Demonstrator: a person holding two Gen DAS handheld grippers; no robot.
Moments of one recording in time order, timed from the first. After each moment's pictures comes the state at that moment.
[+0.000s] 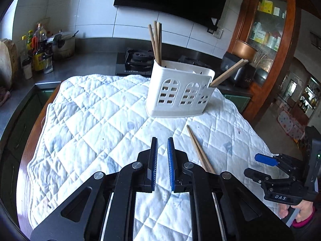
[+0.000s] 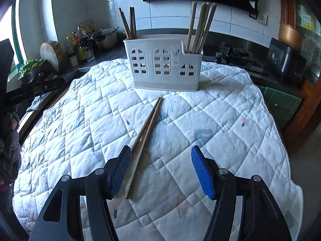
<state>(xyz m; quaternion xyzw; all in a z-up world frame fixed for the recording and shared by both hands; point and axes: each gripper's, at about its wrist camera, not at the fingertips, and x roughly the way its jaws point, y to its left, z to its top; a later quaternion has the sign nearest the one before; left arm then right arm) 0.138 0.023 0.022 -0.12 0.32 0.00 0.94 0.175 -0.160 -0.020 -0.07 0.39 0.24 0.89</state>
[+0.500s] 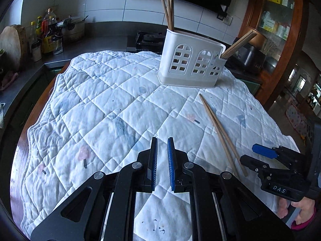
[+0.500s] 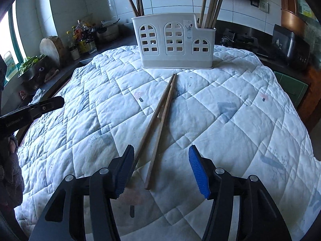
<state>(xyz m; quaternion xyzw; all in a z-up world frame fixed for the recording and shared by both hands) 0.107 0.019 -0.024 -0.11 0.36 0.03 0.92 0.163 -0.134 -0.056 -0.05 0.41 0.25 0.88</state>
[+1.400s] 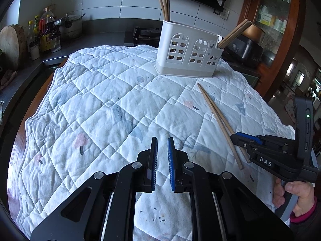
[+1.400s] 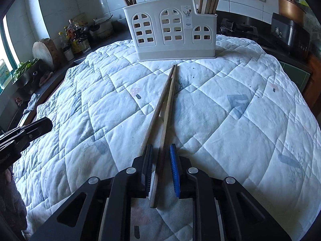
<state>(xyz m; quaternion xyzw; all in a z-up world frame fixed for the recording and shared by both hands) 0.096 0.011 -0.036 -0.10 0.37 0.02 0.92 0.184 -0.121 -0.074 -0.02 0.43 0.24 0.87</state>
